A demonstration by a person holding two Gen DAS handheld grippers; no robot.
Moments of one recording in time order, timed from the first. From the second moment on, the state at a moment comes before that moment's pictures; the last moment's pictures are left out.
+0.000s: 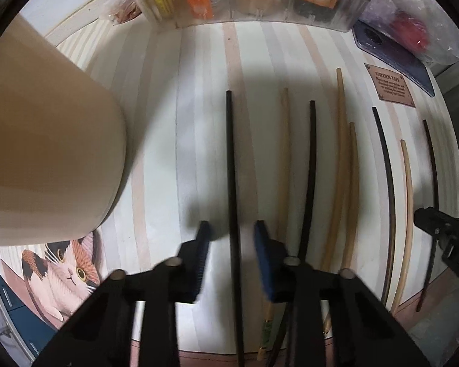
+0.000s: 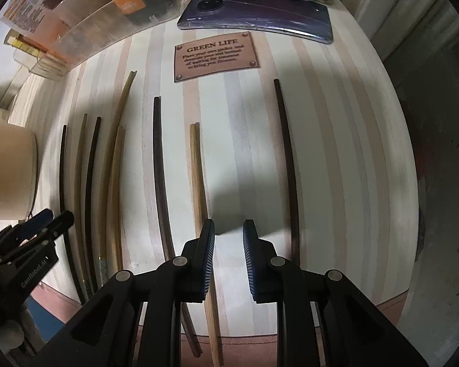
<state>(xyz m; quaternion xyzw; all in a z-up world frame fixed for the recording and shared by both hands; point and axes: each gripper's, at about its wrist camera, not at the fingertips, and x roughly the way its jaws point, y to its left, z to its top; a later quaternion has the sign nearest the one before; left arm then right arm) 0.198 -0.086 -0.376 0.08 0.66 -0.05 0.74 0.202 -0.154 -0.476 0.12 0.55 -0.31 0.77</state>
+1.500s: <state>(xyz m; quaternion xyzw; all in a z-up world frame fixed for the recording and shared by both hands) 0.147 -0.045 -0.380 -0.02 0.70 -0.03 0.71 0.186 -0.101 -0.499 0.06 0.64 -0.30 0.71</state>
